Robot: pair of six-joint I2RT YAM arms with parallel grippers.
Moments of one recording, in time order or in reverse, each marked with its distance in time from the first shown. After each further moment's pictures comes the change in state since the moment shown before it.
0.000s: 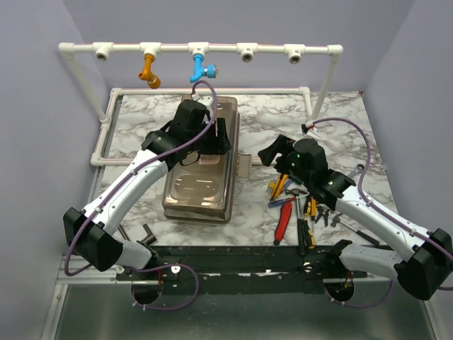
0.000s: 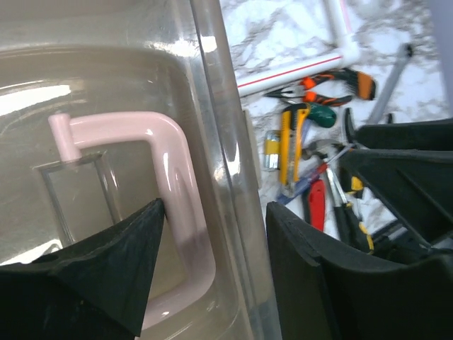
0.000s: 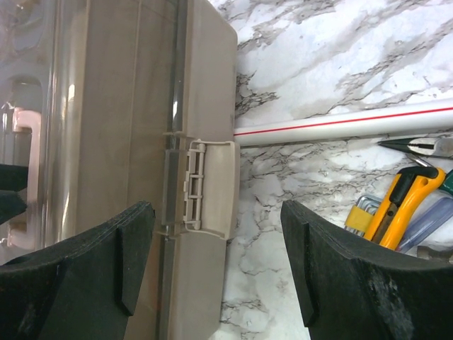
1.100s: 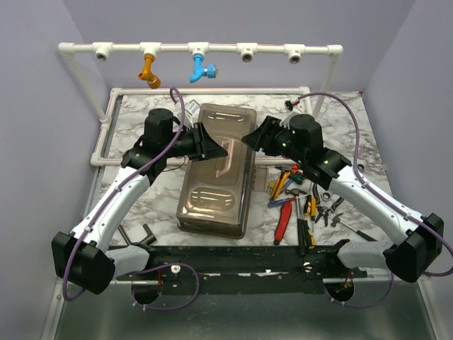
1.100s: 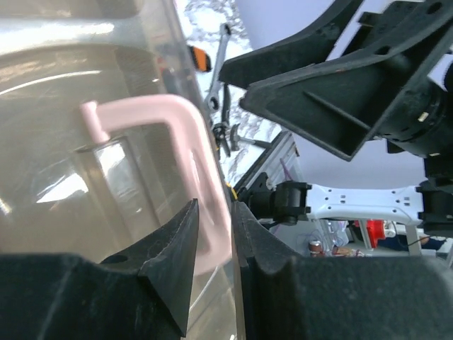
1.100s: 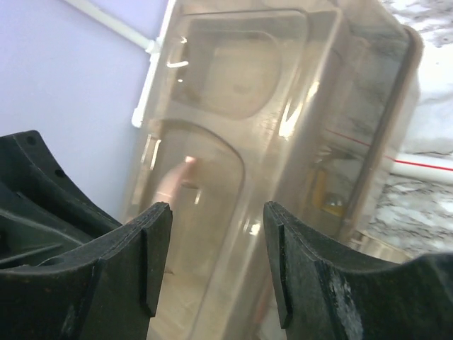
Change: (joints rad) left arm 0.221 -0.208 -0.316 0.360 0.649 -0.253; right arm -0.005 0.159 0.270 -0.022 -0.262 -0.038
